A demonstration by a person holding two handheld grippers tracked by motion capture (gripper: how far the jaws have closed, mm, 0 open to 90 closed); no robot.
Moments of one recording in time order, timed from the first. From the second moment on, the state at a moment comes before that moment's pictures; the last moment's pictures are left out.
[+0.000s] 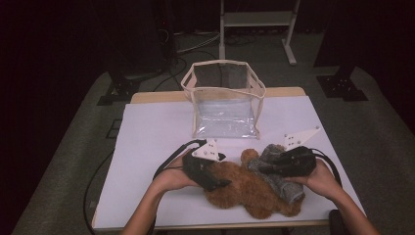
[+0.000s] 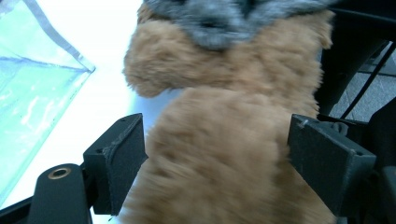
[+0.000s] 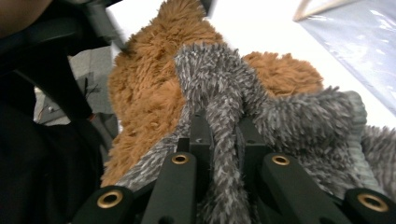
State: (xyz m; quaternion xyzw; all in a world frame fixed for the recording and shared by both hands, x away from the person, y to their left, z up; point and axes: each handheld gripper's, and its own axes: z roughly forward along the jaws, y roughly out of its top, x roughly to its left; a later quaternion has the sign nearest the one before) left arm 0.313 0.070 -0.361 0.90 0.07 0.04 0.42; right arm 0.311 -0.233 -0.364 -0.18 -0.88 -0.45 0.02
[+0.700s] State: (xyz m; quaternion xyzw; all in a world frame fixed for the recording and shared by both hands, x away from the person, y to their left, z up) left arm 0.306 0.073 -0.384 0.91 0.07 -0.01 0.42; right arm 0.310 -0.232 -0.366 -0.17 -0.87 -0.46 0.02
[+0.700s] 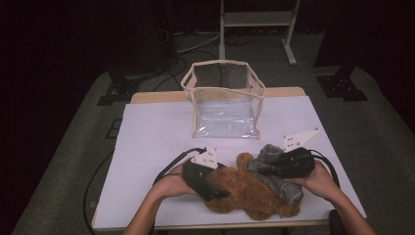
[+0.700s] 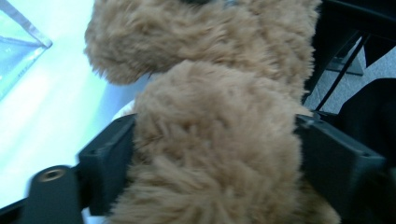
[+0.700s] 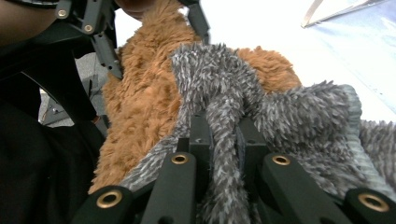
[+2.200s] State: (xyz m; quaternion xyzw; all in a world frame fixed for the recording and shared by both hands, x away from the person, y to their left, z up) left arm 0.301 0.060 -0.377 0.93 0.05 0.08 0.37; right arm 0.310 -0.238 -0.371 -0.19 -0.86 -0.48 0.02
